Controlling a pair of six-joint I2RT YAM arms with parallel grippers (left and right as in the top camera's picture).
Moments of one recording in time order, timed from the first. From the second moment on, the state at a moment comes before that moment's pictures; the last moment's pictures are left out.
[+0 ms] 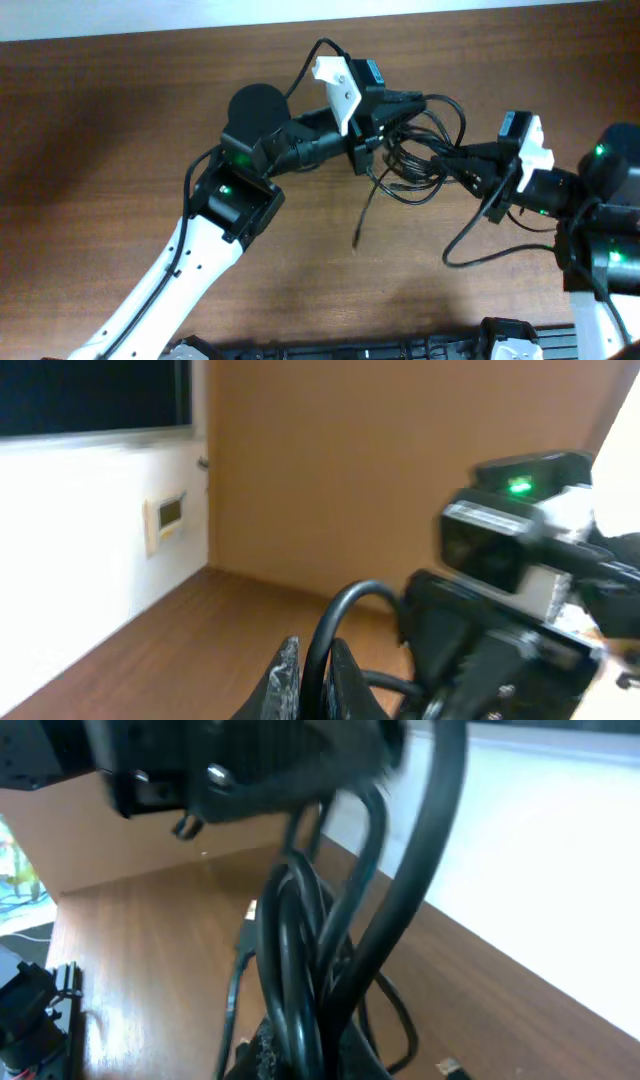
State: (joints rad) left arm -0.63 1.38 1.30 0.14 0.67 -0.15; right arm -0.18 0.90 1.01 -0.47 -1.22 -0.34
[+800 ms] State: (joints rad) left arm -0.58 1.31 1.31 -0.31 0.81 0.21; right arm -0.18 0.82 1.01 -0.79 -1.15 -0.40
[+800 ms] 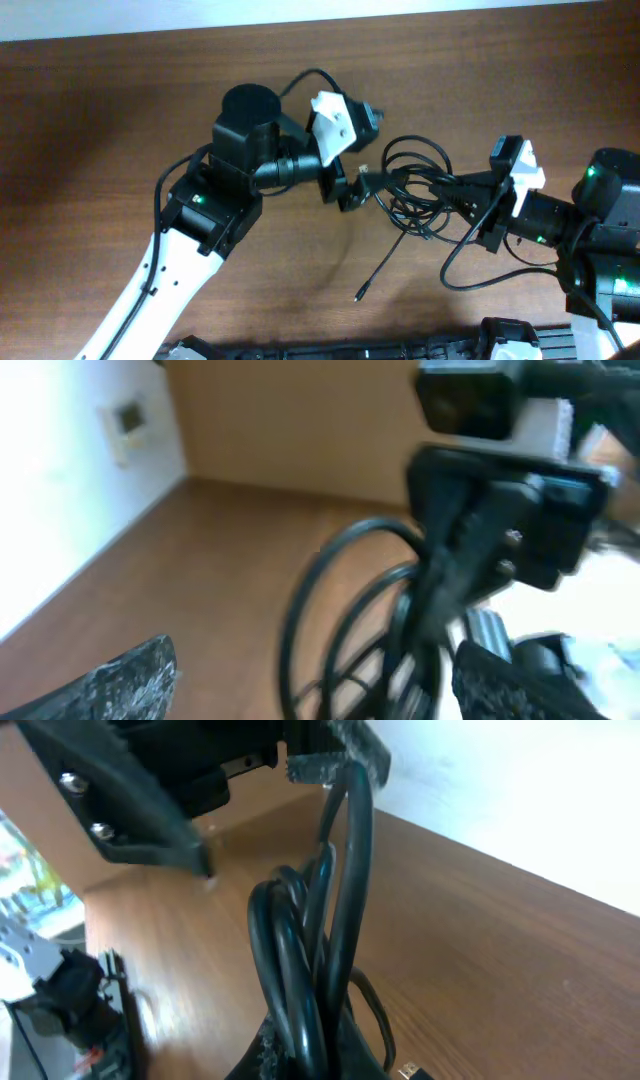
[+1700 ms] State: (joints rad) left arm -0.63 1.31 1.31 -0.43 0.93 0.35; right arm -0.18 0.82 1.01 -0.88 -1.22 -0.72
